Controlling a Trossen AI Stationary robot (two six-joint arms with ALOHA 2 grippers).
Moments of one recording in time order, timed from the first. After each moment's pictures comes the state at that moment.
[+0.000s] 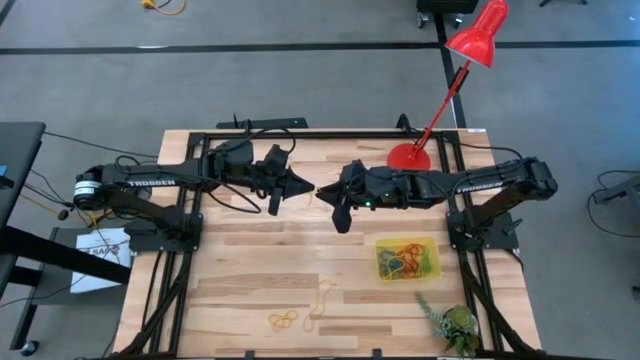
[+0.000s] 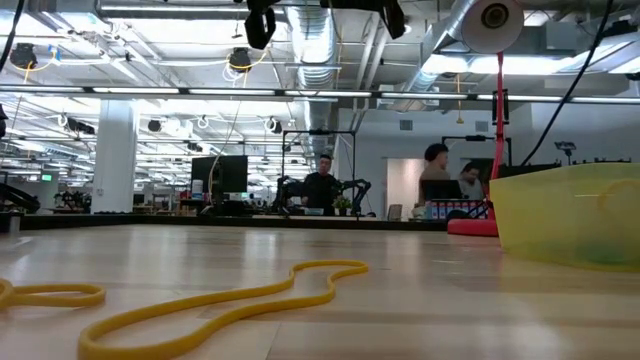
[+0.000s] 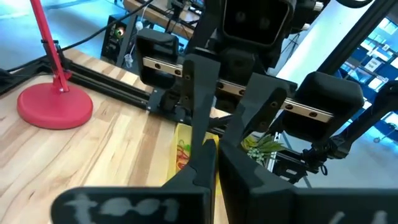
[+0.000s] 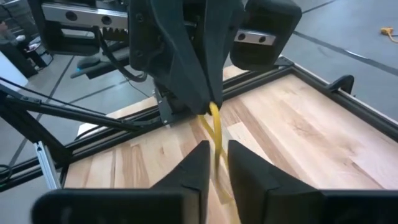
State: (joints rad) left arm 0.17 1.23 1.01 0.07 0.28 -0.41; right arm 0.09 1.46 1.23 -0.11 0.24 0.33
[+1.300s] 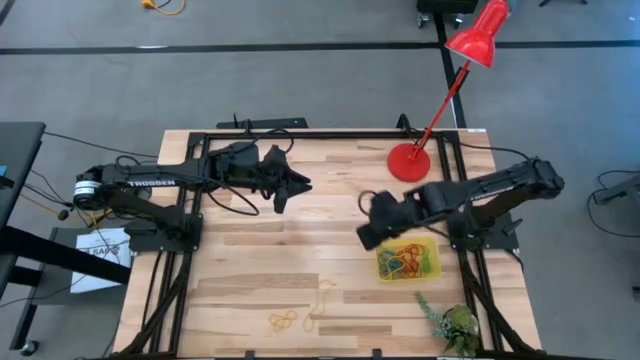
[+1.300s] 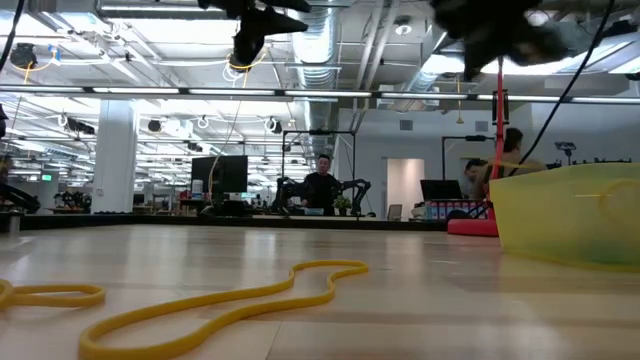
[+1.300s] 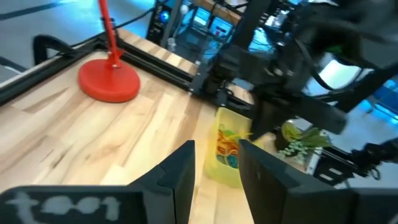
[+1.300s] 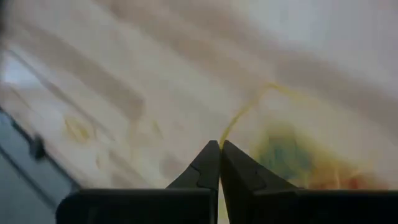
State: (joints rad) left arm 0.16 1.23 1.01 -0.06 0.12 -0.41; right arm 0.24 1.41 1.23 -0.96 0.06 1.24
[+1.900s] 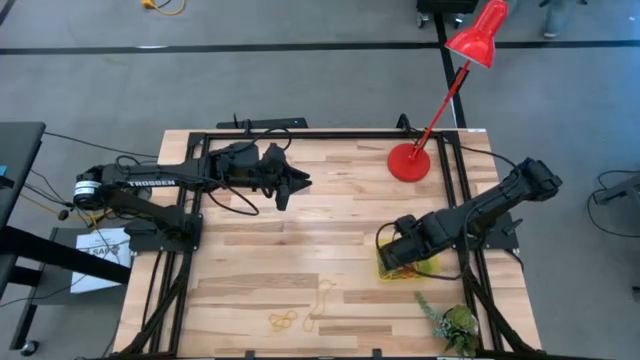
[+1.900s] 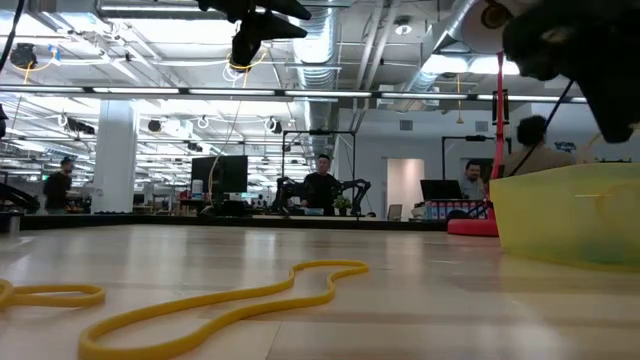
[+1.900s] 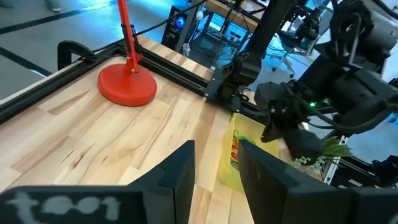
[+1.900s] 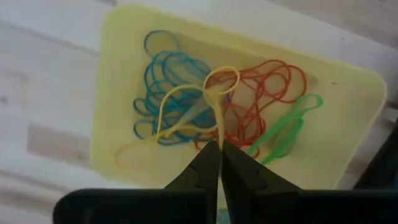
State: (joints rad) left arm 0.16 1.23 1.01 -0.06 0.05 -0.41; right arm 0.44 1.45 1.06 -1.15 -0.01 1.65
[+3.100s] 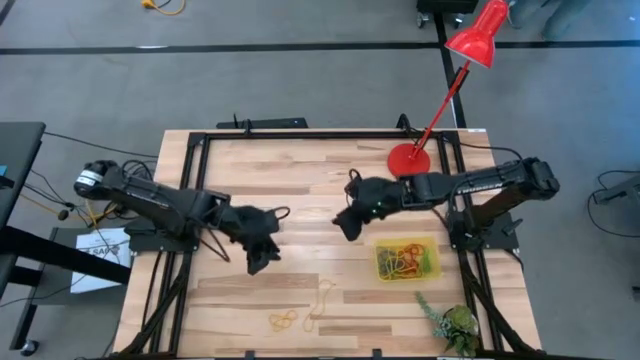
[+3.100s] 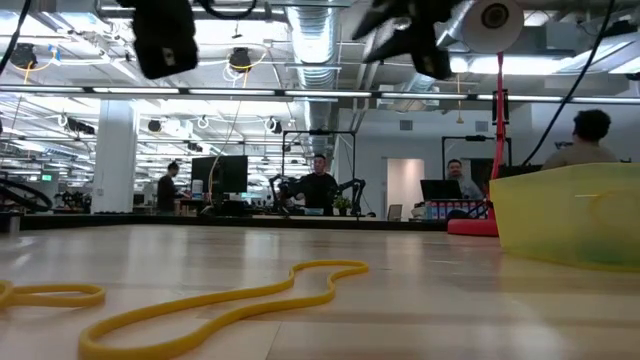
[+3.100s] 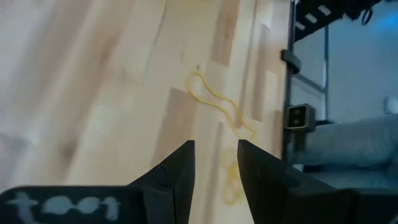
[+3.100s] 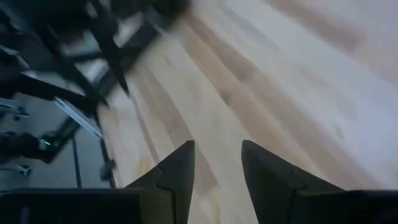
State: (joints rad) left arm -0.25 1.23 0.95 -0.51 0.13 -0.65; right arm 0.10 1.45 1.17 -0.41 0.00 0.79
